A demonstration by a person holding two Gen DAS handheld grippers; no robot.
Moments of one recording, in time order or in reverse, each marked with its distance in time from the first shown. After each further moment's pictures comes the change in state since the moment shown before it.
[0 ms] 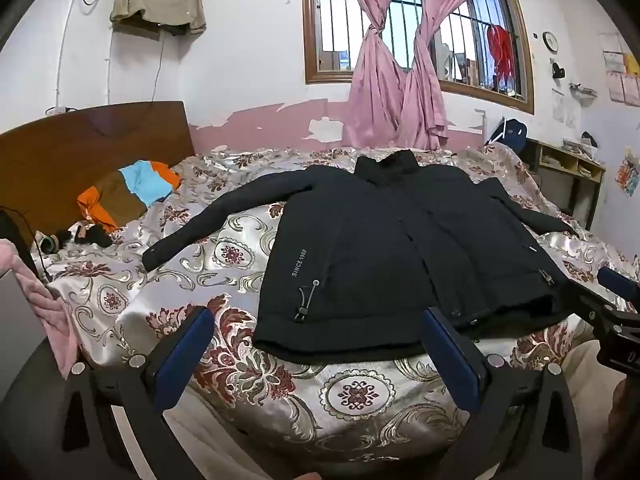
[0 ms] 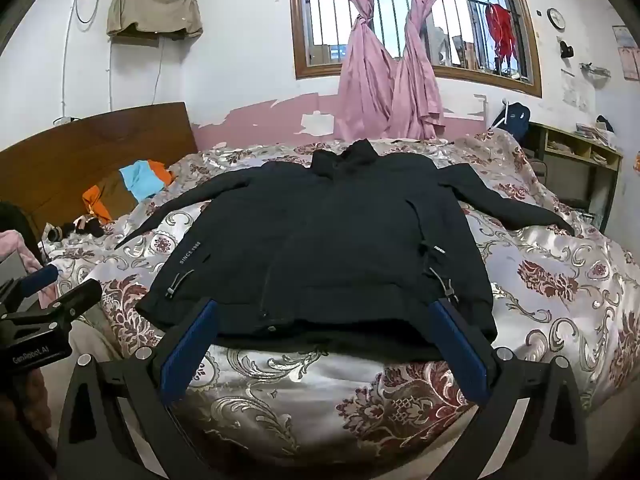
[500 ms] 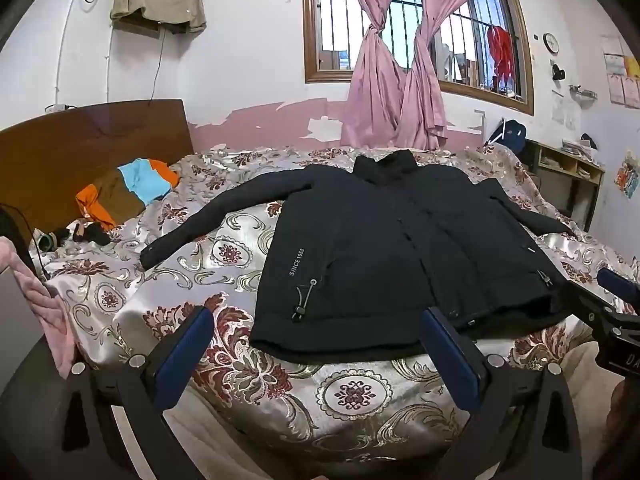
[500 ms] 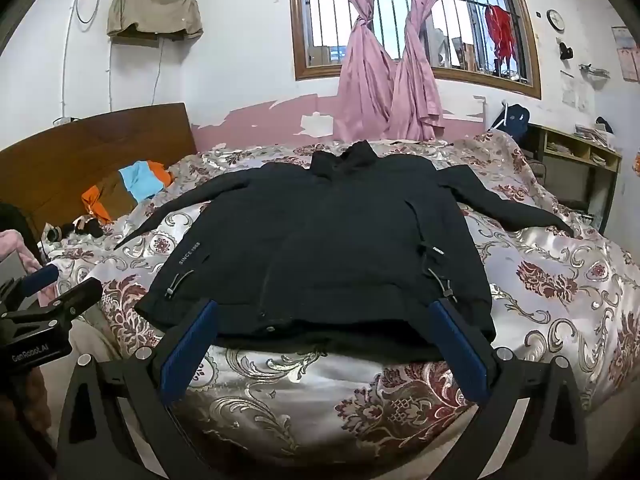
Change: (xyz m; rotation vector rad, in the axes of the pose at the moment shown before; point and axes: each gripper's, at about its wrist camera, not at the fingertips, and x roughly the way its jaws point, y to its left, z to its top) left arm 0.005 0.004 -0.003 -0.010 -0.002 0.004; right arm -0.003 0.000 0.001 -0.006 -0.007 -0.012
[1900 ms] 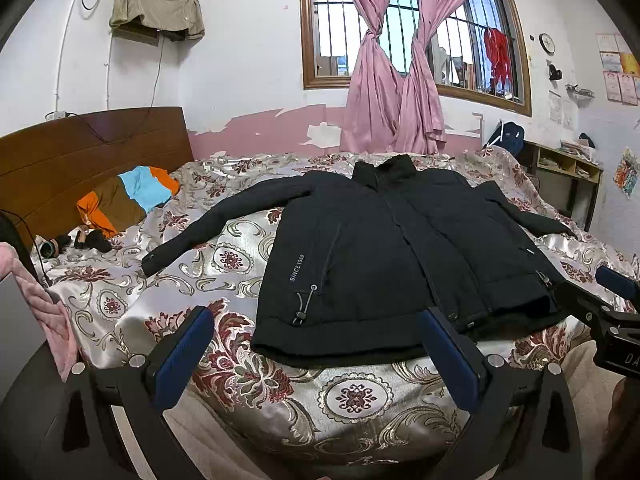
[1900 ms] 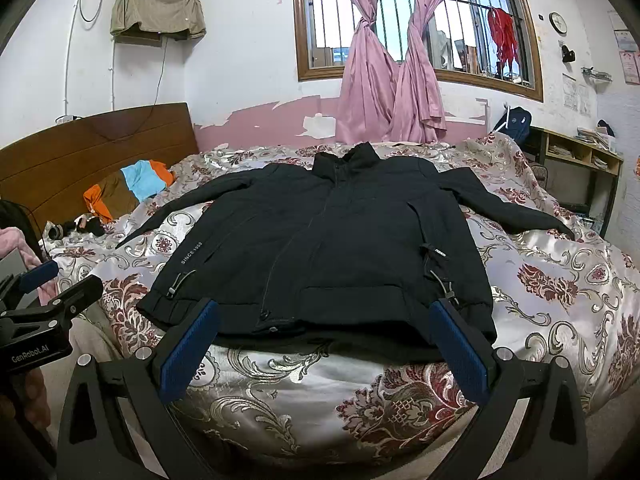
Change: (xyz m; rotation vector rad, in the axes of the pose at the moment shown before) left arm -0.011 -0.002 0.011 0.011 -0.014 -0.003; right arm -0.003 0.004 0.001 -0.008 -0.004 0.002
